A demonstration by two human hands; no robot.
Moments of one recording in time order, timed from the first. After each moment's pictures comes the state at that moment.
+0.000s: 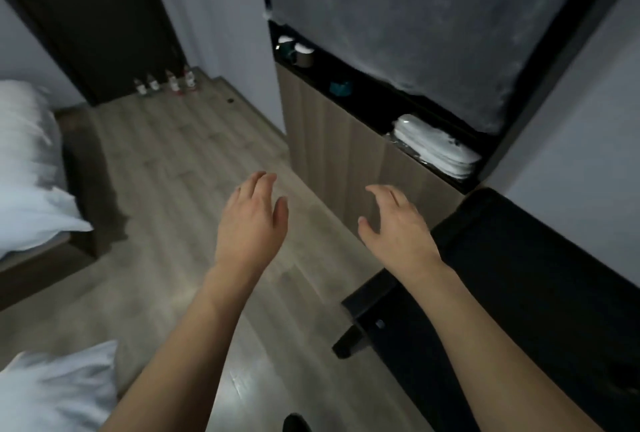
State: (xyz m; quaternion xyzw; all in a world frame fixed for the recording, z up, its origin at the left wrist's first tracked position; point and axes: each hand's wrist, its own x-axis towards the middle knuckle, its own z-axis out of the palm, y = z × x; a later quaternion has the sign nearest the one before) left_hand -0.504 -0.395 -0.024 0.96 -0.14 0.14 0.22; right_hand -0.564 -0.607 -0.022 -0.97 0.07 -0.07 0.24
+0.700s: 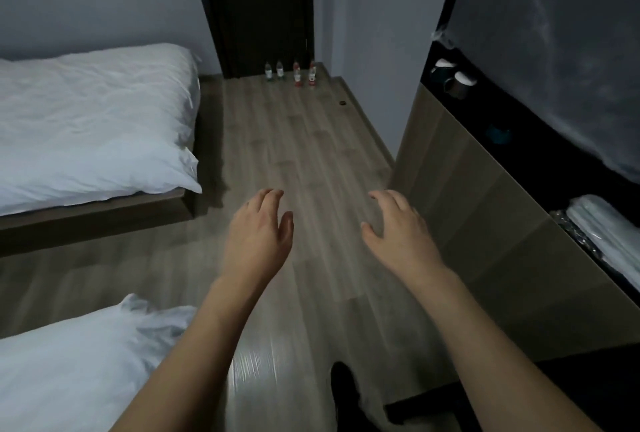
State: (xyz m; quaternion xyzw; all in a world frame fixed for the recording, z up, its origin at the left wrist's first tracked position) left_hand -0.426 -0.146 -0.037 0.96 0.06 0.16 0.21; right_hand -0.389 -0.361 -0.019 -0.96 -0.12 -0.01 0.24
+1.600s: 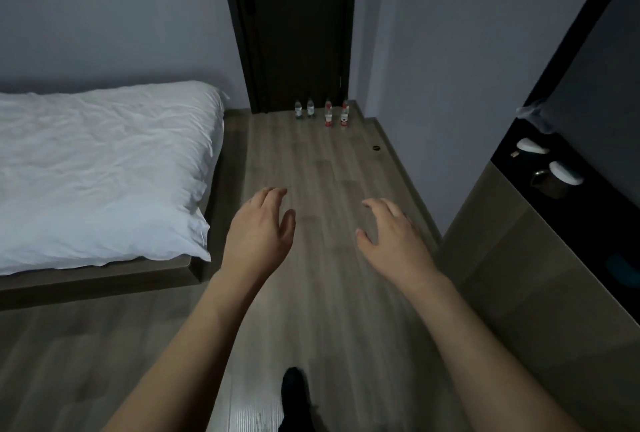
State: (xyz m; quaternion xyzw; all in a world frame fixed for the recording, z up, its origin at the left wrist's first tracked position) left_hand -0.074 -0.009 -0.026 0.96 0.10 0.18 0.20; right_hand -0.022 -0.216 -0.028 -0.95 -0.19 0.00 0.26
